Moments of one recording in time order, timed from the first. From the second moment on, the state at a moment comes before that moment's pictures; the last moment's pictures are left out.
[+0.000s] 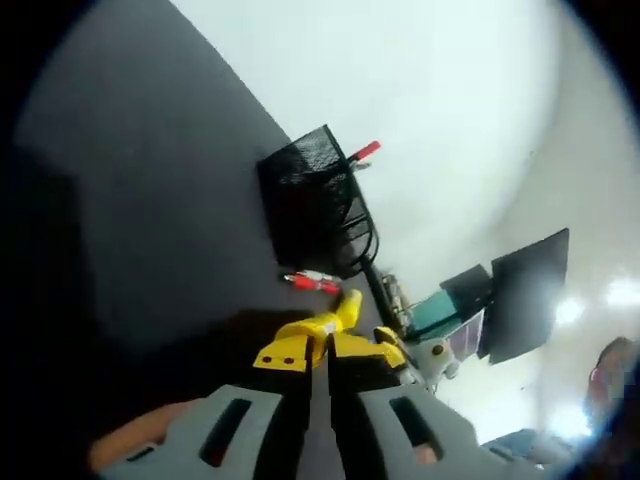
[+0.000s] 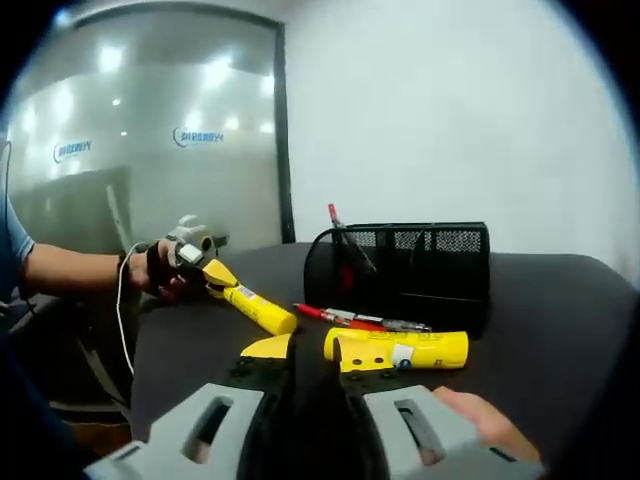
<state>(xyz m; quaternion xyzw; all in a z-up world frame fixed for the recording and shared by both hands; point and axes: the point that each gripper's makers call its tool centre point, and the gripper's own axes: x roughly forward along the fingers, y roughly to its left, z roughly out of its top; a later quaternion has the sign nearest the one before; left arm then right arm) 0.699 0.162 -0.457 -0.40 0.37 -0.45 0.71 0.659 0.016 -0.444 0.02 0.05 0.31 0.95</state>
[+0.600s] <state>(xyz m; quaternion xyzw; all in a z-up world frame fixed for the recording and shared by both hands) 0.704 0.165 -0.430 -0.52 0.32 -0.44 0.66 0.664 0.005 -0.437 0.07 0.04 0.31 0.95</state>
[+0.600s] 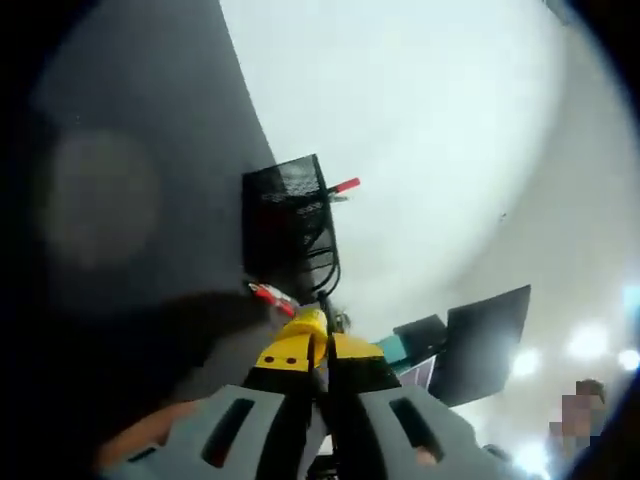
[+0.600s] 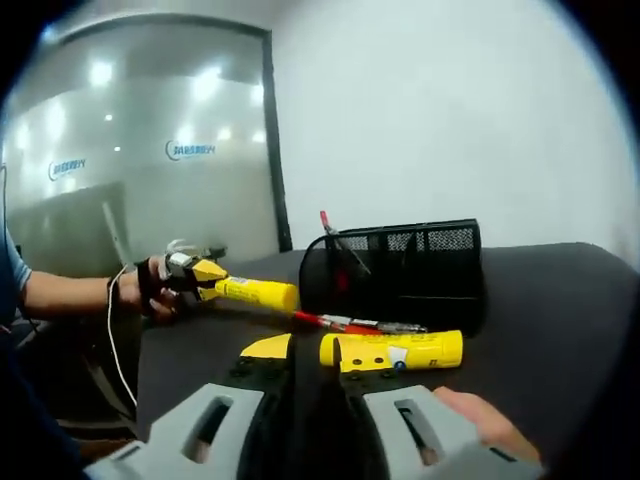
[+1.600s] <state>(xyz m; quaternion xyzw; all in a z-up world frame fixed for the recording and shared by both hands) 0.665 0.121 -0.362 -0.60 0.20 -0.52 0.57 0.669 0.037 -0.356 0.49 -0.04 0.30 0.82</state>
